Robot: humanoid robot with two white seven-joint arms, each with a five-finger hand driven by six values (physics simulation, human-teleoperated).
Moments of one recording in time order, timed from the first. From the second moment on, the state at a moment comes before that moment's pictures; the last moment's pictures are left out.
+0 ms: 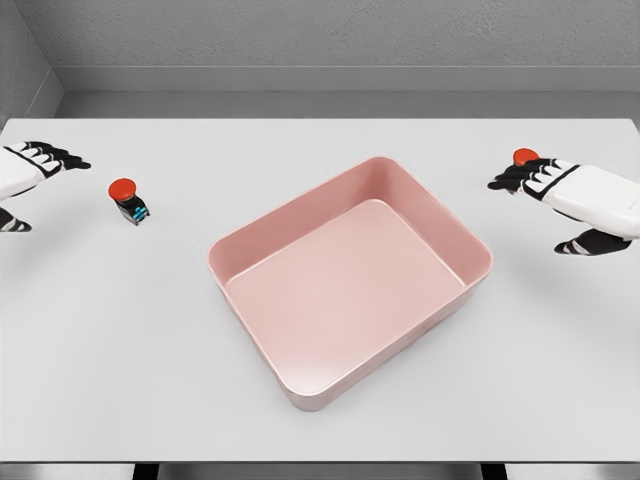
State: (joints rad) left arm -0.46 1.00 -0.43 -1.25 -0.50 -0.61 -0.25; right arm -0.20 -1.06 0.26 -1.74 0.27 -0.43 0.35
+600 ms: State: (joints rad) left arm -0.71 0.90 -0.60 -1.21 -0.51 -0.61 -0.26; right arm -0.76 -0.89 0.57 -1.50 0.28 -0.06 0.58
